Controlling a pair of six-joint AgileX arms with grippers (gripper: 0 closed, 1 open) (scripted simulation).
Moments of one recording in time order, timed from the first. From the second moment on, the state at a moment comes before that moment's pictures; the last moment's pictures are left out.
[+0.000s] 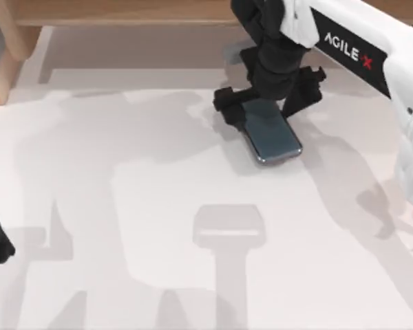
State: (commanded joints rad) left arm 0.00 0.00 0.00 0.00 0.00 0.00; right arm 0.46 2.65 2.46 -1.22 0.03 0.13
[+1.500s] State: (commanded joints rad) left arm 0.00 0.00 0.00 0.00 0.00 0.00; right arm 0.47 1.49 1.11 -0.68 0.27 0.40
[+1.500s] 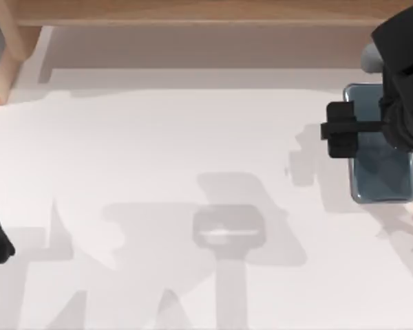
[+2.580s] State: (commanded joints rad) left arm 0.00 0.00 0.00 0.00 0.00 0.00; right arm 0.47 0.95 0.47 -0.09 0.86 0.44
